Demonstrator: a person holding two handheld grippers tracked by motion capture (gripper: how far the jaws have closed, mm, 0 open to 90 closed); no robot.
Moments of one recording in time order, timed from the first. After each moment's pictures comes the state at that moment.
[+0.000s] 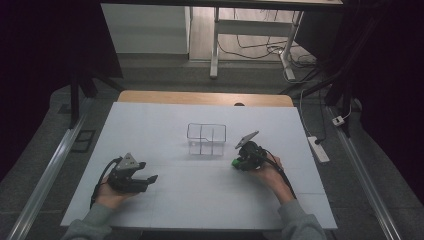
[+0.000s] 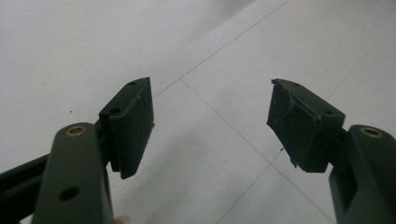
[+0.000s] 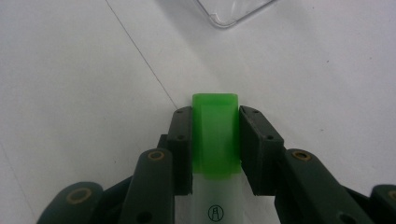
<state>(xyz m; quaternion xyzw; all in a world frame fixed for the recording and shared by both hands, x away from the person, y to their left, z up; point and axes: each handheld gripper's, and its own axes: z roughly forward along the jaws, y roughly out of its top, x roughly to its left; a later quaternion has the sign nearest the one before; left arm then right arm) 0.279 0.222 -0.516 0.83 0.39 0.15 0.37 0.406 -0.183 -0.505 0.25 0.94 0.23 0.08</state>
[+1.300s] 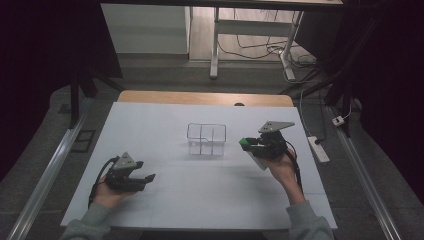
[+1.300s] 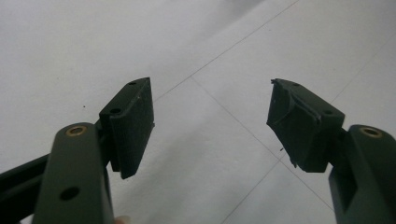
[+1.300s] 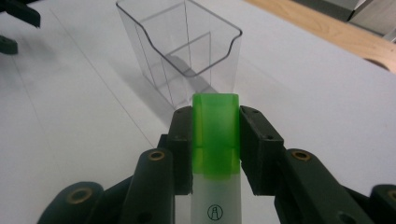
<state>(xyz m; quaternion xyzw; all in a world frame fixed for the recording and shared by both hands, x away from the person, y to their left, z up) 0.279 0.229 -0.516 0.82 0.40 0.15 0.37 0.390 -0.221 -0.433 0.28 0.85 0.42 0.13</state>
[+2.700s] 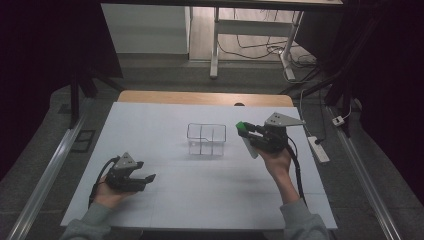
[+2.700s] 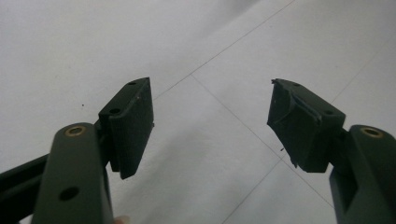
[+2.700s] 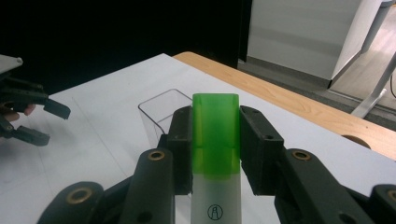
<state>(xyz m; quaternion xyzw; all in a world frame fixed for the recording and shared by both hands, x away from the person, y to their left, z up) 0.280 0.229 -0.517 0.83 0.40 0.15 0.37 0.381 -0.210 -0.401 0.28 0.77 0.54 0.17</state>
